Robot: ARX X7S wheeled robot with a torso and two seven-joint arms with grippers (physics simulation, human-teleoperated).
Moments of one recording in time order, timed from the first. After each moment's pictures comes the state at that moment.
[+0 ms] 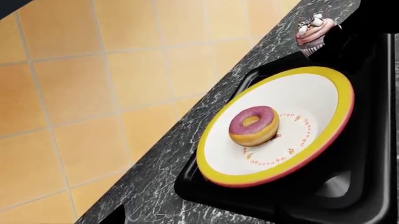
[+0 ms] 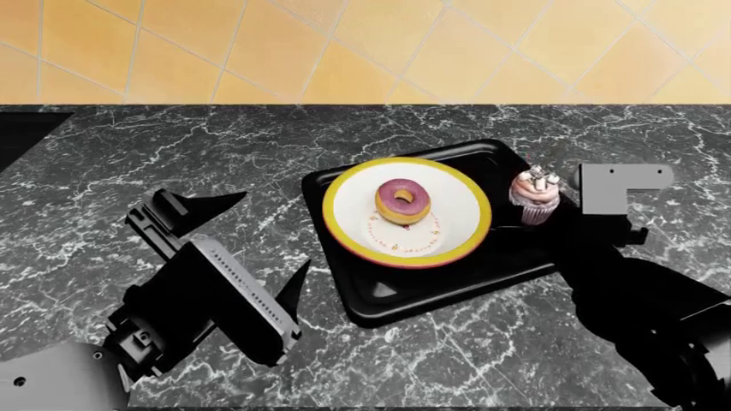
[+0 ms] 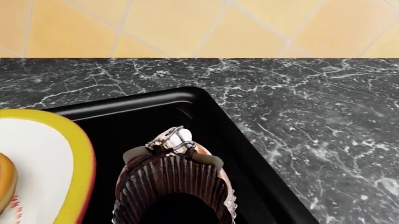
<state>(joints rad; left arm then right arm) -1.01 -1.08 1.09 0.72 -0.80 -0.52 -0.40 0.72 0.62 -0.38 0.01 0.91 0.69 0.42</state>
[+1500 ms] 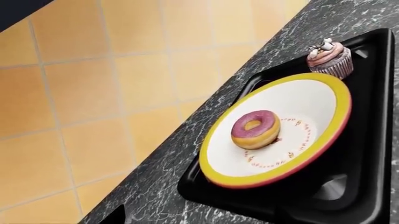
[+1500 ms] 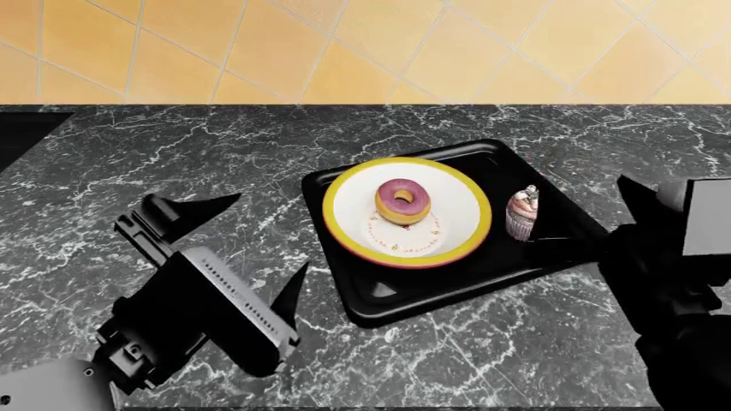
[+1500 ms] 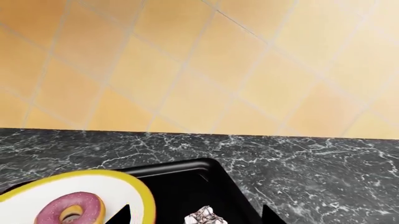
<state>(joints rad) -0.99 -1.11 1.08 0.78 -0.83 -0.53 -0.46 0.41 0.83 -0.11 -0.58 1.07 0.61 0.56</state>
